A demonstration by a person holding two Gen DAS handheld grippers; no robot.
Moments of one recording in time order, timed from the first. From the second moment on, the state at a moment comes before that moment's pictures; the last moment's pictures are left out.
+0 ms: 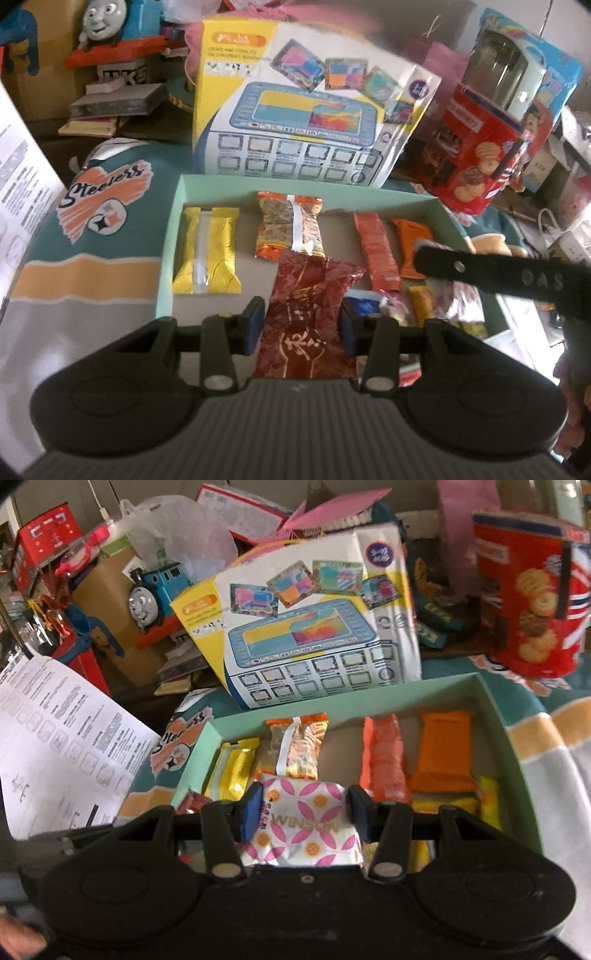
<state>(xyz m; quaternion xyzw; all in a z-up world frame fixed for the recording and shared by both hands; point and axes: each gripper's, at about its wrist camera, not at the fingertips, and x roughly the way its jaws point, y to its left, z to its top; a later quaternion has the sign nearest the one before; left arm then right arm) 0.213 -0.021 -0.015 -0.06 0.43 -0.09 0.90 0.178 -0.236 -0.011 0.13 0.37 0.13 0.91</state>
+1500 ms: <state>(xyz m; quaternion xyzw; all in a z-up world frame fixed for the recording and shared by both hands) 0.133 -0.028 -0.027 -0.06 0.46 -0.06 0.88 0.096 -0.243 -0.014 0.15 0.38 0.09 0.91</state>
